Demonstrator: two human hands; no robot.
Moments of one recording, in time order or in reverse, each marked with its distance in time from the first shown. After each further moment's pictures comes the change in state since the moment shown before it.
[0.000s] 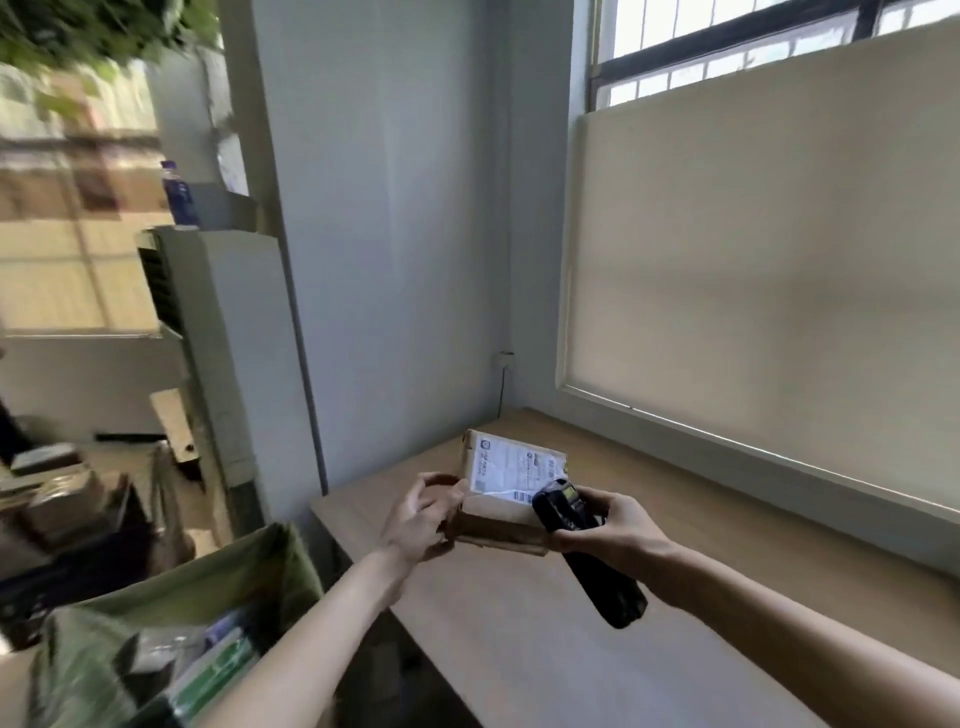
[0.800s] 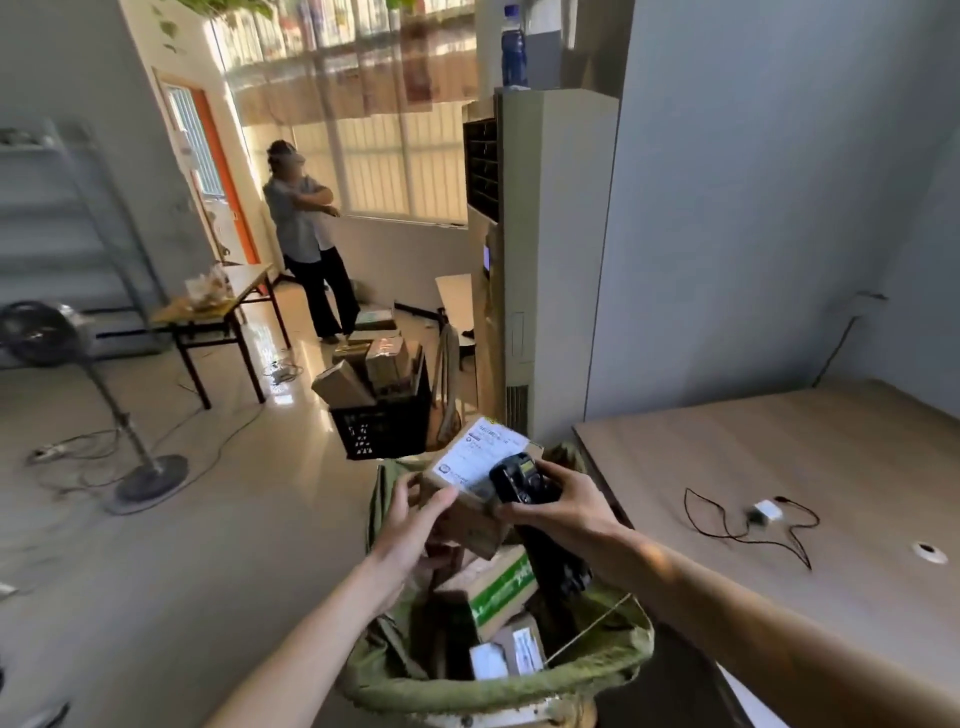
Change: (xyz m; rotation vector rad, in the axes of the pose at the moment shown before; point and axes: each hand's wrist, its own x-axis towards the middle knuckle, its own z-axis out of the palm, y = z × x) left_hand -0.012 -0.141 -0.426 -0.077 0.613 -0.169; right_hand 0.182 -0.095 0.505 0.007 -0.543 -0.134
